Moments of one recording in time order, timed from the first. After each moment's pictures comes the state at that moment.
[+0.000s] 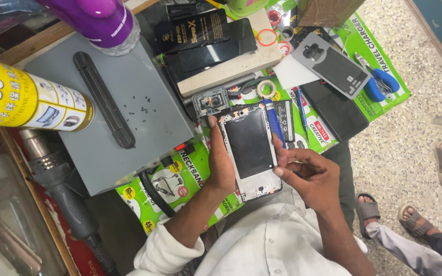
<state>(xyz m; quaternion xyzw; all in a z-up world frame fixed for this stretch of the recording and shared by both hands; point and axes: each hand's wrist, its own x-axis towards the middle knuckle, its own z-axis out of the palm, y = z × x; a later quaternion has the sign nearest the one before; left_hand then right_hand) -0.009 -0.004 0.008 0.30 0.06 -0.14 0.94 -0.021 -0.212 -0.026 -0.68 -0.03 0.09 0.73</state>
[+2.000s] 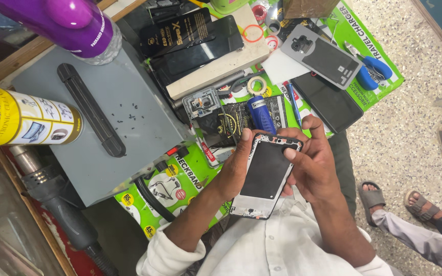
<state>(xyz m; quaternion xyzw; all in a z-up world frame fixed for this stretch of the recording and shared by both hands) -0.011 -0.014 0.028 0.37 0.03 -0.32 0.87 0.001 -0.205 0.000 -0.36 -0.01 0.18 0.92</state>
